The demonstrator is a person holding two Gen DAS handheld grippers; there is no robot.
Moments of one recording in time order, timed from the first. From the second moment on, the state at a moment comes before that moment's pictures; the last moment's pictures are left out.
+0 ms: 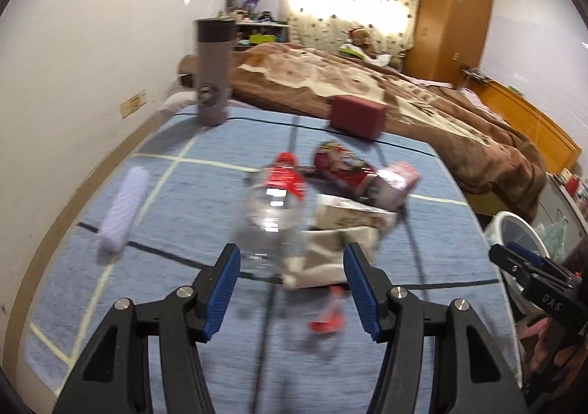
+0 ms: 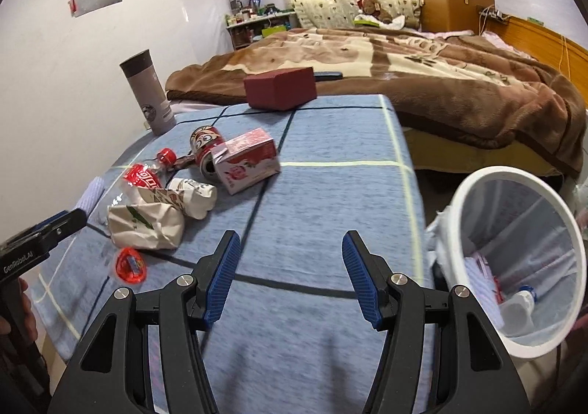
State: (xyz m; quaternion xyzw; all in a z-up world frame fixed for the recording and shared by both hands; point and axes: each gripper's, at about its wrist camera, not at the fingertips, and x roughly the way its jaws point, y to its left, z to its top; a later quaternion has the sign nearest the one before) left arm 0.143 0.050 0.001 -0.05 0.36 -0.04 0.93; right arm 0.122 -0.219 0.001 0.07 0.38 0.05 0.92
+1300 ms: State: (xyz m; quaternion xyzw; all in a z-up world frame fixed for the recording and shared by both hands) left arm 0.211 0.206 -0.045 -0.09 0.42 0.05 0.90; right arm 0.271 -0.170 -0.033 0.21 0.50 -0.03 0.84
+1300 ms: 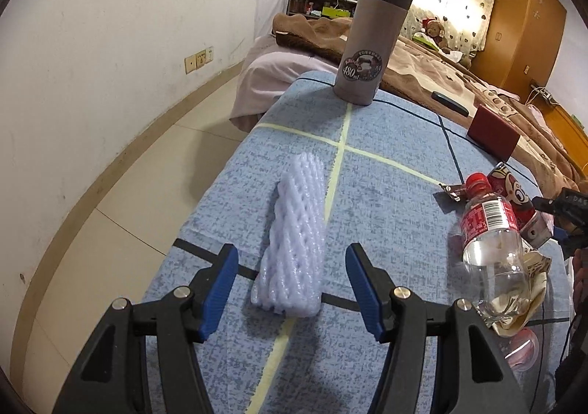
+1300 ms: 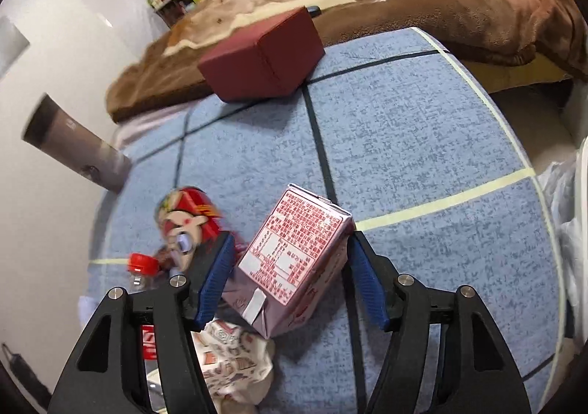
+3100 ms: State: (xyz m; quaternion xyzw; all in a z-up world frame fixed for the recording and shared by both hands) left arm 0.209 0.159 -0.023 -0.09 0.40 -0.01 0.91; right arm 0.214 -0.157 -0.018 0.06 0.43 0.02 0.90
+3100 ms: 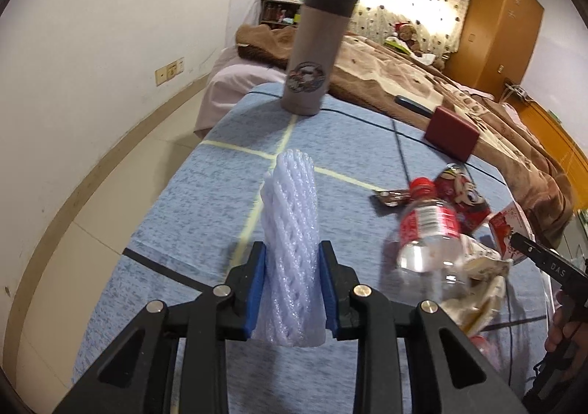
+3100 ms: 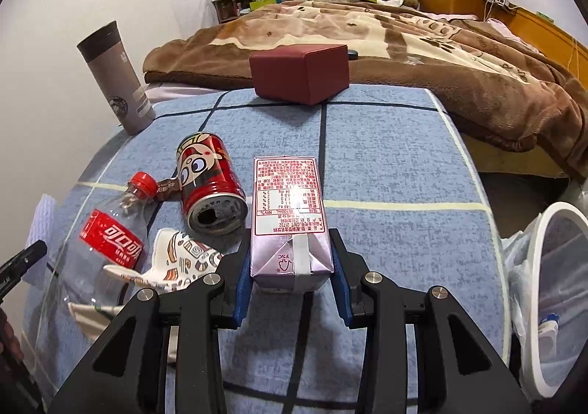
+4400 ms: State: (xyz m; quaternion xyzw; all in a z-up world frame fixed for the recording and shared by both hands) left arm 0.171 -0.082 0.015 0.00 0.37 -0.19 0.91; right arm 0.120 -0.304 0.020 0.10 0.37 -0.07 0.92
